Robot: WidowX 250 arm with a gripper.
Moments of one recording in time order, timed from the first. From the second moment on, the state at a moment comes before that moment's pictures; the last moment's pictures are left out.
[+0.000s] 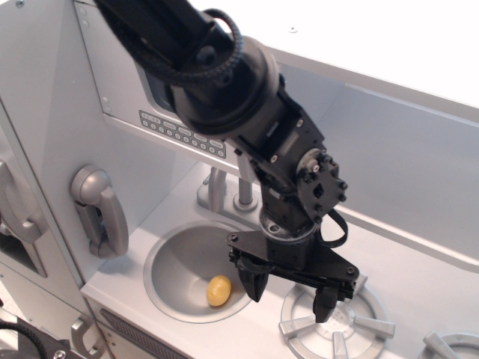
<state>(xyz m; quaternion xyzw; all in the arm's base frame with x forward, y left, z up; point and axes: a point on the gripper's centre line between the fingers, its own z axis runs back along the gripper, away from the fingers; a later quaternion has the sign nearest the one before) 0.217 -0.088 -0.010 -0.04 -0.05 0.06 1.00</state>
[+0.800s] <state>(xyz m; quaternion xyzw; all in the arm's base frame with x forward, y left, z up) 0.226 -0.055 0.052 -0.06 -0.08 0.06 0.99</state>
